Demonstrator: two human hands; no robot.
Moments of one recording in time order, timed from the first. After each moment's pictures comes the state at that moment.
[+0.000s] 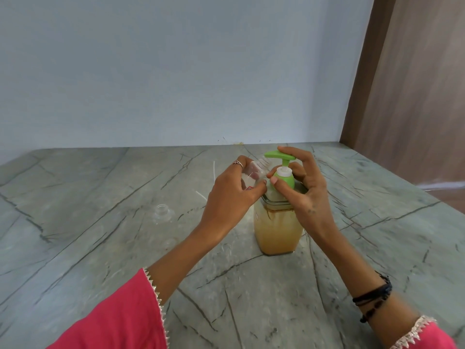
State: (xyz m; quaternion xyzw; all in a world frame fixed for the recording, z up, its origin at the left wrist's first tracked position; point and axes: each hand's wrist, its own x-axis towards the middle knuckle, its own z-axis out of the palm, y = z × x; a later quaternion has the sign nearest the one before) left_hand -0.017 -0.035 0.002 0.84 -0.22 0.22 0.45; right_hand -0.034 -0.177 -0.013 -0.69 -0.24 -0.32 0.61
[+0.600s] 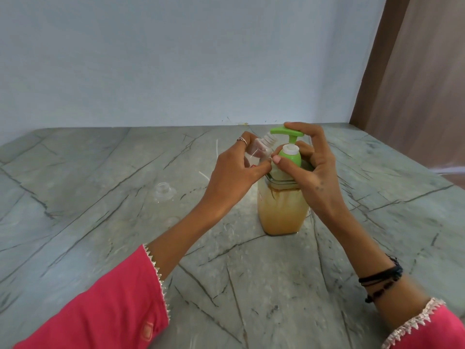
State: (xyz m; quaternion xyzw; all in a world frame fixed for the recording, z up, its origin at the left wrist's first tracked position) left_hand -0.019 -0.036 0.003 0.82 -0.23 0.19 0.49; right_hand -0.036 -0.179 -0.011 -0.68 -0.25 -0.28 0.63
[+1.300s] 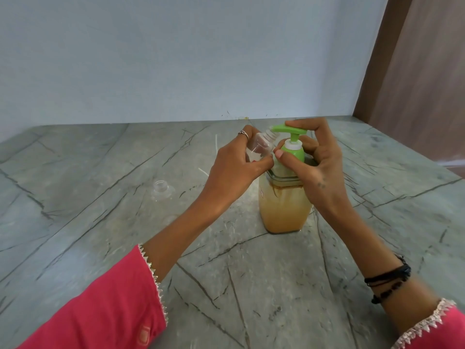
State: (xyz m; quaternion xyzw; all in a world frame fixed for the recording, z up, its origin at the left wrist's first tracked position) left_hand -0.017 -0.035 0.007 0.83 -0.23 0.17 0.48; right_hand -0.035 -0.177 -0.010 -0.67 -0.24 -0.29 0.64
